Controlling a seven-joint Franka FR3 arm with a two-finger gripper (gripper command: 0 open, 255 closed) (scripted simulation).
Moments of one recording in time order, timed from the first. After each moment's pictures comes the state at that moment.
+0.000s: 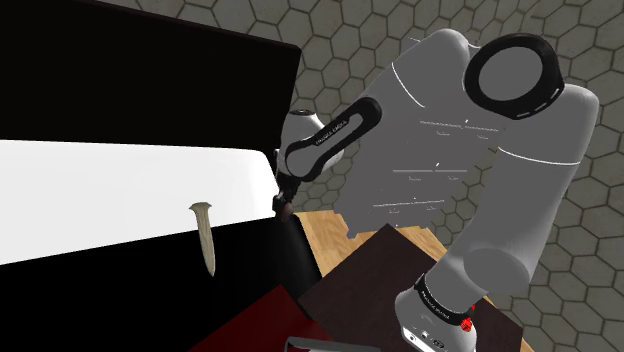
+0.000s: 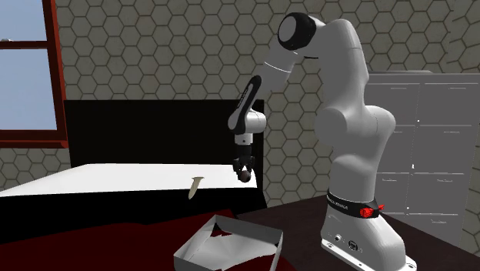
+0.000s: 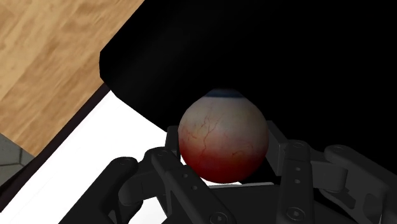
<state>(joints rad) 0.08 0.31 0.12 -2.32 0.00 2.54 -0.19</state>
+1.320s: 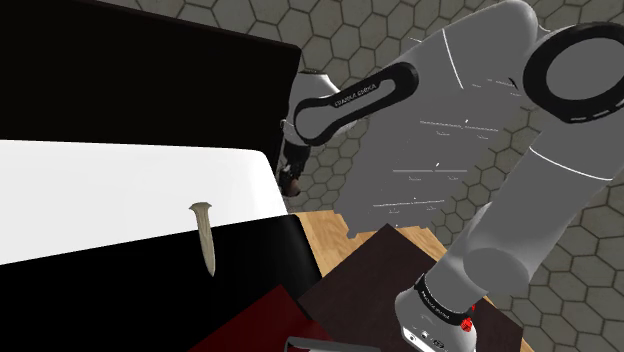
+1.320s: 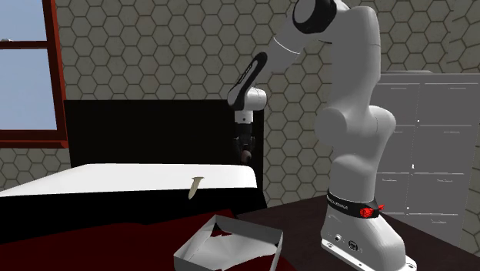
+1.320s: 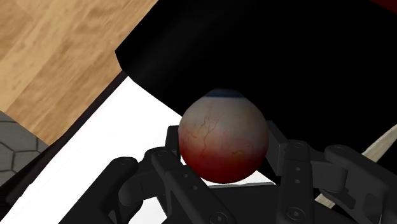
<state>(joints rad) 0.08 0.09 0.13 -2.29 0.03 2.30 -0.20</state>
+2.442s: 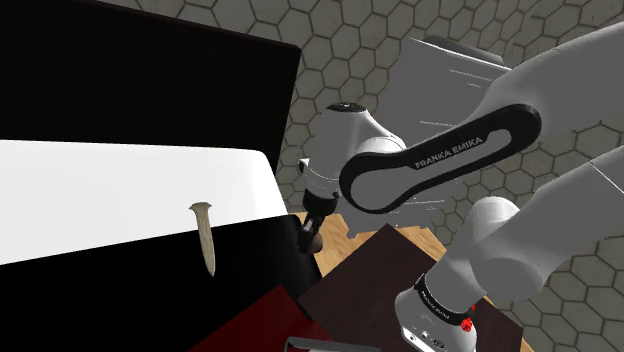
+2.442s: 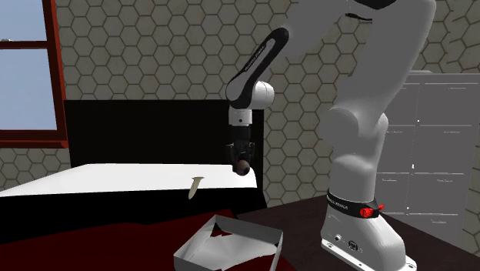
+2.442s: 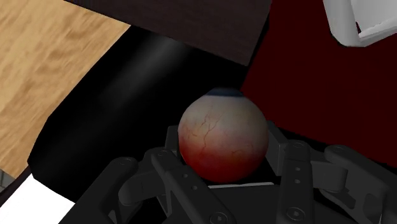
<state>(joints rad) 0.28 -0.33 0.31 -2.73 0.22 2.34 0.01</state>
